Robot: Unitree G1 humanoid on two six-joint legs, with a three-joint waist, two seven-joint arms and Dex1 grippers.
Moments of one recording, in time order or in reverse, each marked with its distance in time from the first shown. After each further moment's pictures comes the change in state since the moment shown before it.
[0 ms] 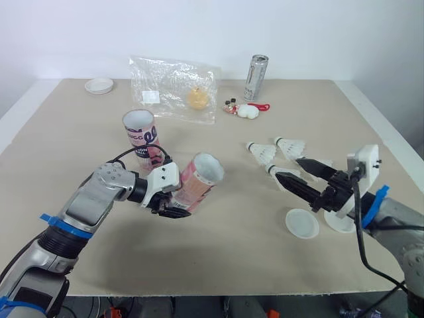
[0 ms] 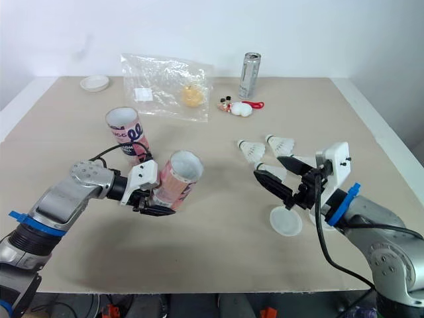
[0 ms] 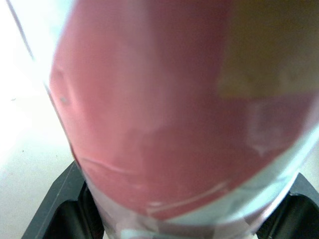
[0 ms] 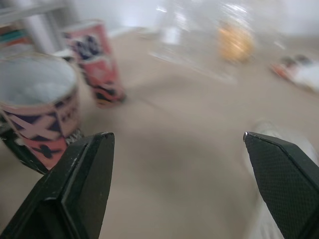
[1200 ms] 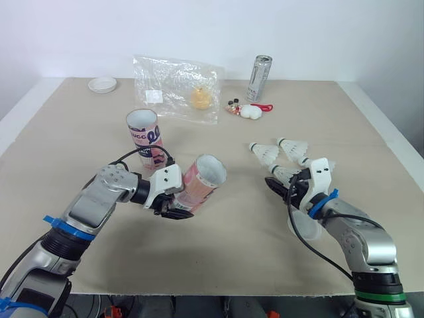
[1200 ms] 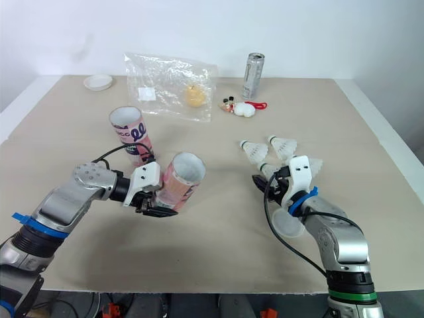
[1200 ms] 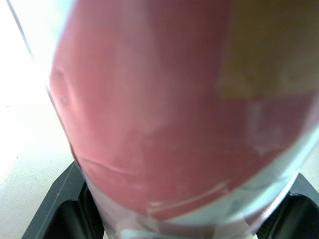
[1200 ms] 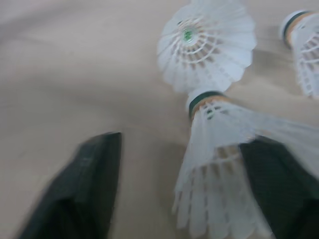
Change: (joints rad) left arm 0.012 -0.017 -0.005 -0.011 0.015 -0.019 0.018; right arm -0.176 0.198 0.266 0.369 -0.443 -0.132 -0.130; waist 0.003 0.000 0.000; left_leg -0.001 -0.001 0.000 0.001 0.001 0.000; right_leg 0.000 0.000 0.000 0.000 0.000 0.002
